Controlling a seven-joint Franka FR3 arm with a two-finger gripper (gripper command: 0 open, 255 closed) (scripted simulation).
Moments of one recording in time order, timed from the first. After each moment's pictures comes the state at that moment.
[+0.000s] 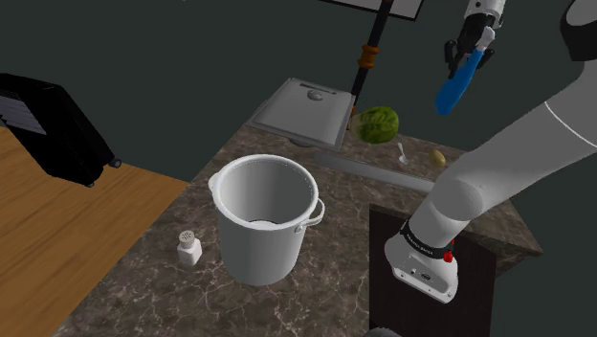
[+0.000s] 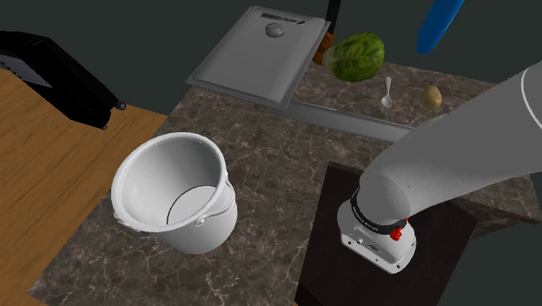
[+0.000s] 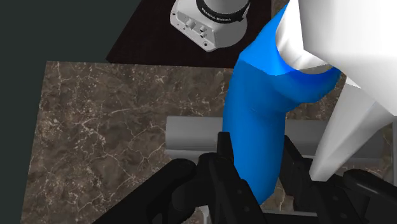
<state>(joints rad) -0.16 -0.31 -0.80 -1.75 -0.12 1.07 0.22</state>
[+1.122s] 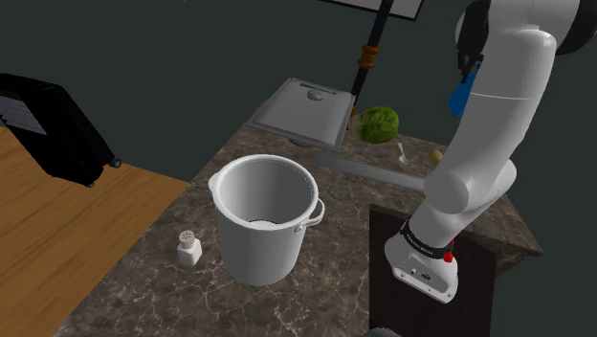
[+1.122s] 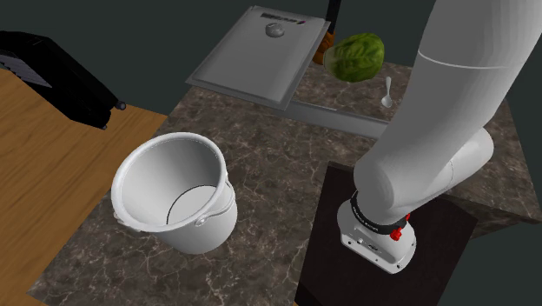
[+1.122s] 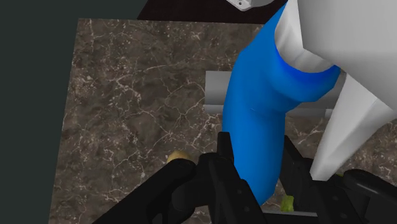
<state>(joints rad) -0.38 0.29 -1.06 -1.39 0.11 1.09 -0.33</state>
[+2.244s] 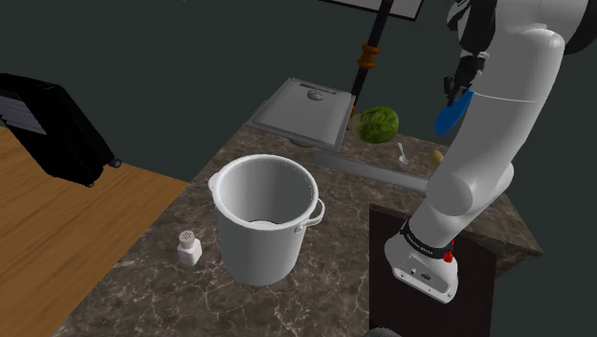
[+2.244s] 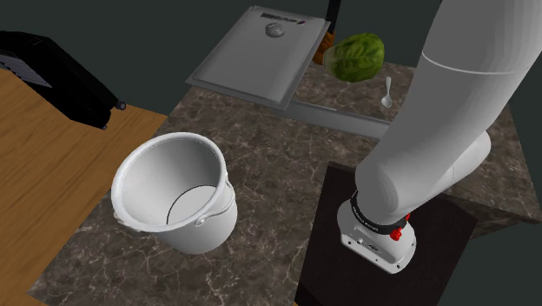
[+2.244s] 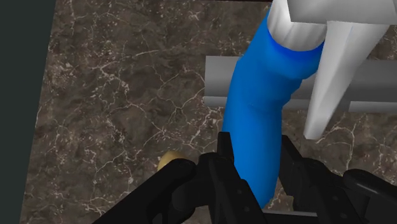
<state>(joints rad) -0.32 0.25 -1.06 -1.66 0.09 1.33 -0.29</state>
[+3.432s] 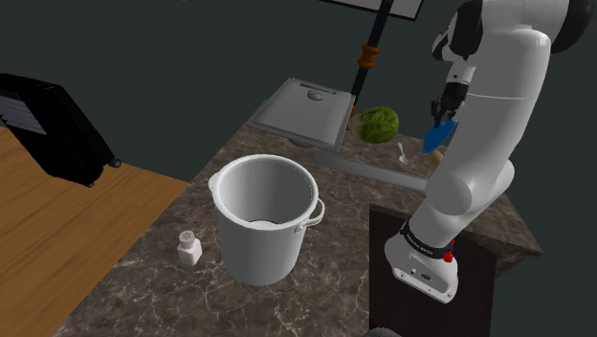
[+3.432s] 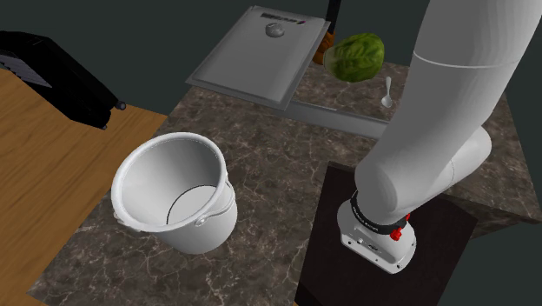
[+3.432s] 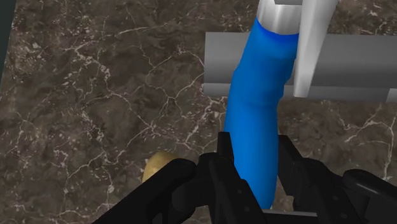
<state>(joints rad) -0.33 0.31 -1.03 -1.85 0.14 1.55 -0.31</state>
